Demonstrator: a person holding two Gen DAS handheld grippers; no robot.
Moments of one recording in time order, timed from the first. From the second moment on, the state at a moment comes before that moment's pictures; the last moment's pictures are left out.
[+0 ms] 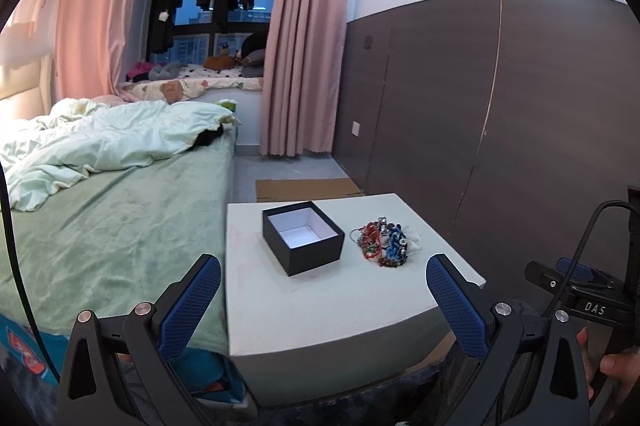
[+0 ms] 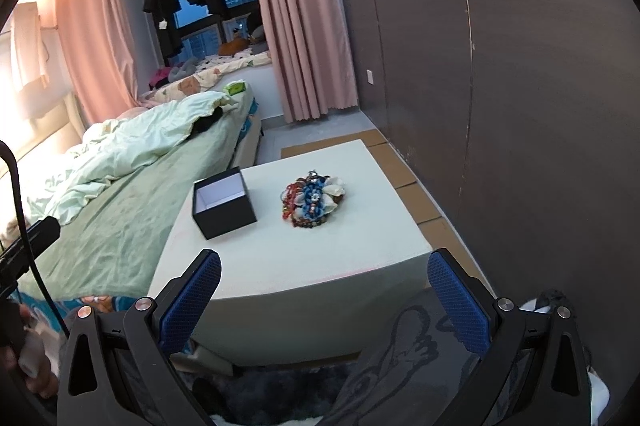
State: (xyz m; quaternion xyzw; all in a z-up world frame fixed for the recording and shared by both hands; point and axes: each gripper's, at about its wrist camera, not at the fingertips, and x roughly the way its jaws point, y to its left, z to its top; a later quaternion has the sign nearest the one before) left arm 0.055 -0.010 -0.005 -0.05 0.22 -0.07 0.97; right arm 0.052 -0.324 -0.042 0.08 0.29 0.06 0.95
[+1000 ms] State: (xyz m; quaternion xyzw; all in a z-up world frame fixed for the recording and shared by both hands) left arm 0.222 -0.076 -0.065 -0.08 0.35 -0.18 0.92; right arm 0.211 -0.366 -0.119 0.20 0.39 0.14 0.89
